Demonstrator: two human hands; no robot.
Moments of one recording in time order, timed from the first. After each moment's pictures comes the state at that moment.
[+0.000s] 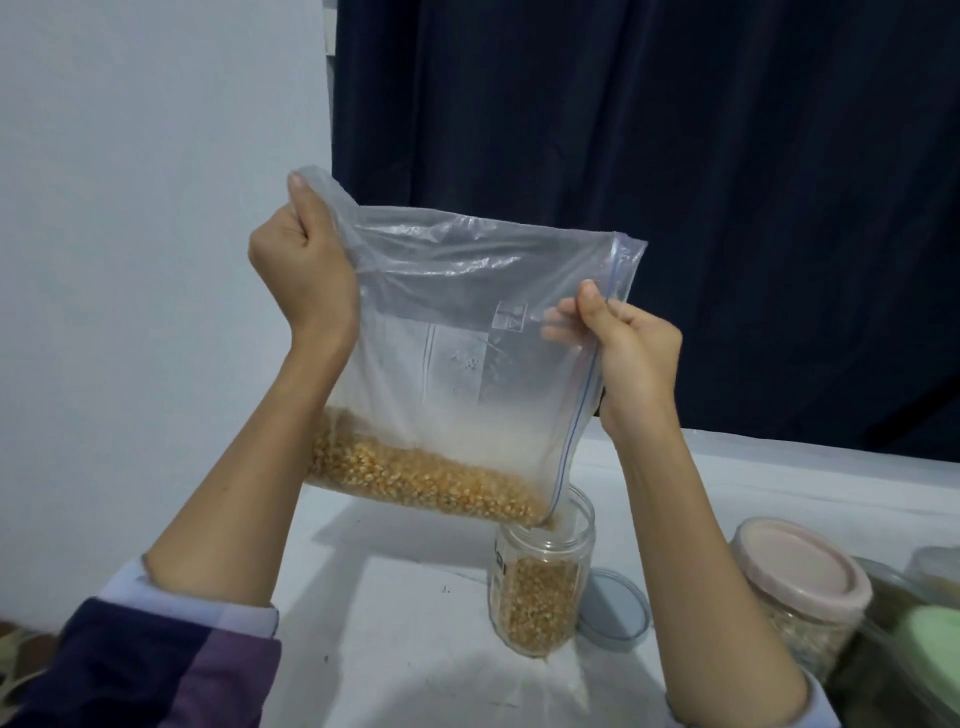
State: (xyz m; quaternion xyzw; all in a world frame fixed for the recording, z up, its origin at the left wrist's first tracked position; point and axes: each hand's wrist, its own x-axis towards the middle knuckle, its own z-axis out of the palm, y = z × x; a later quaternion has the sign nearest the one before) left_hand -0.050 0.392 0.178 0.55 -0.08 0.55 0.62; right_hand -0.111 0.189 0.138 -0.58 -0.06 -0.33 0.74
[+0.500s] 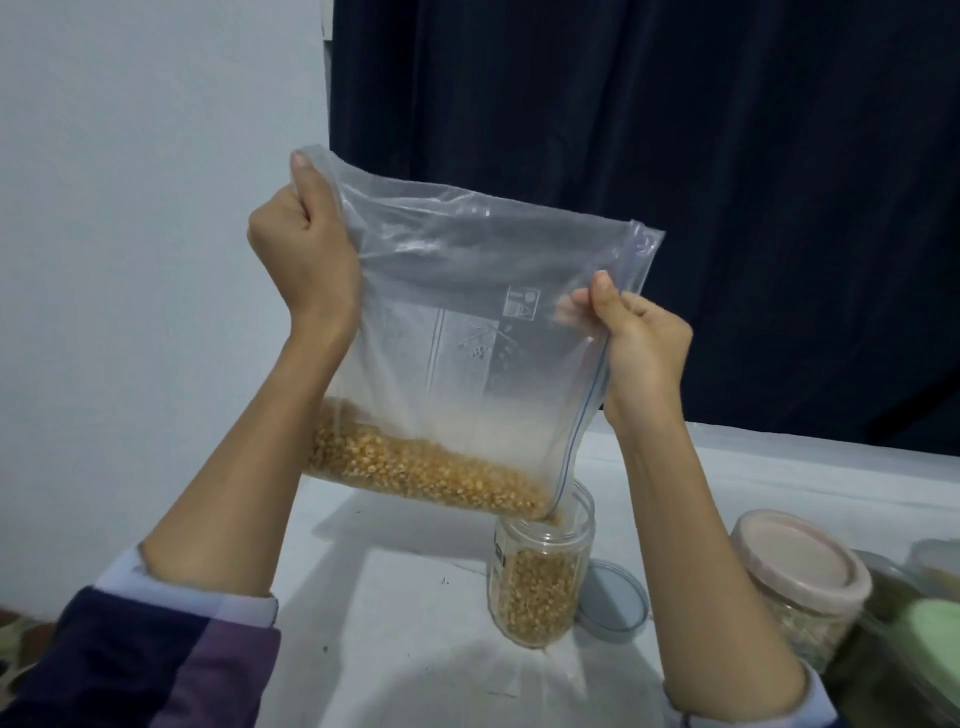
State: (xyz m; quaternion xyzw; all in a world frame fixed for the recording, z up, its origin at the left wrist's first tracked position) left_hand -0.056 0.387 0.181 0.55 -0.08 0.55 0.62; right_hand -0.110 0.187 0.137 -0.57 -0.05 -0.33 0.75
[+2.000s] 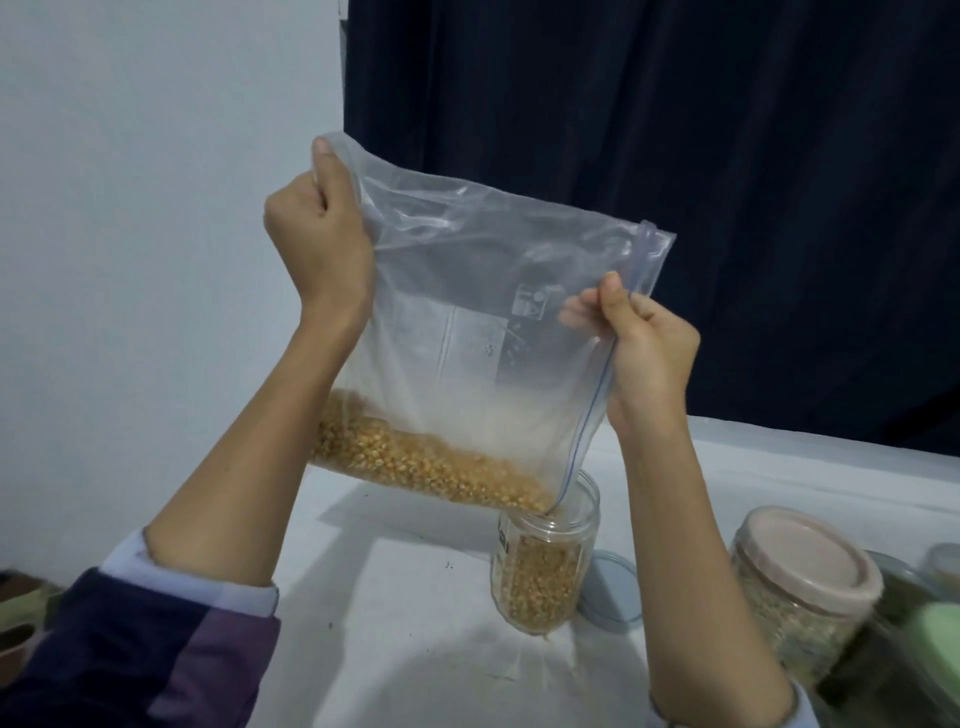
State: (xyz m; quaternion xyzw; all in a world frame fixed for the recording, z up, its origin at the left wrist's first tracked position) left_hand -0.065 0.384 0.179 0.56 -0.08 0.53 0.62; right_hand -0.107 0.187 0.125 -0.55 -0.07 -0.33 0.76
